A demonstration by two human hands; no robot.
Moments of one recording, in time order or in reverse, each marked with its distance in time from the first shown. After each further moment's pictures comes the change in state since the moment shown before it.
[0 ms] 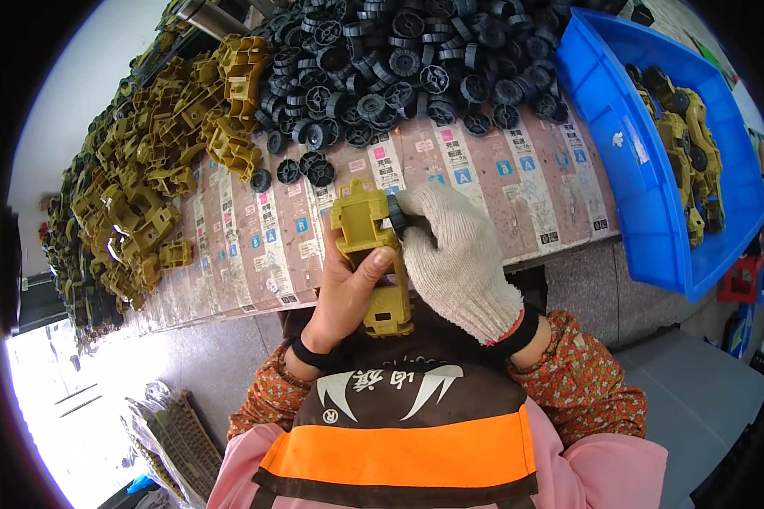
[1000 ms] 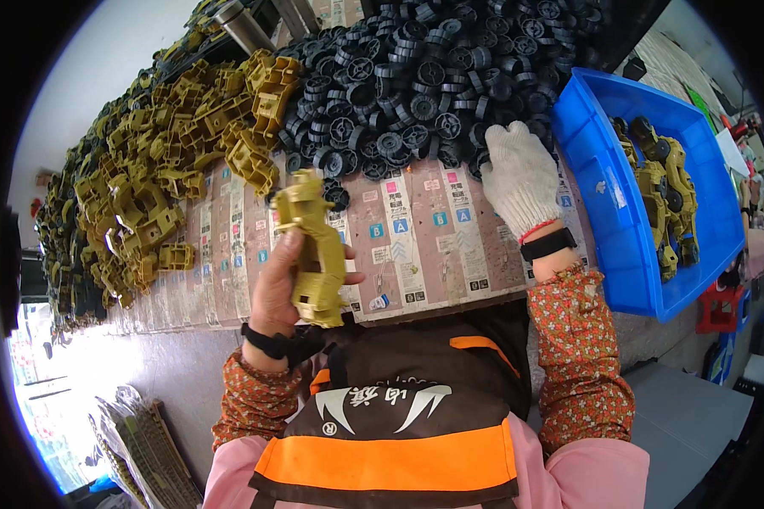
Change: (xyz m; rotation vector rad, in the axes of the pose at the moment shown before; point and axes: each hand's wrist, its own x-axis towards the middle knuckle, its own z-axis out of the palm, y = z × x) left_hand 0.005 0.049 -0.069 -0.498 -0.001 -0.128; right_hand 0.110 0.044 -0.066 -1.132 0.004 -0.113
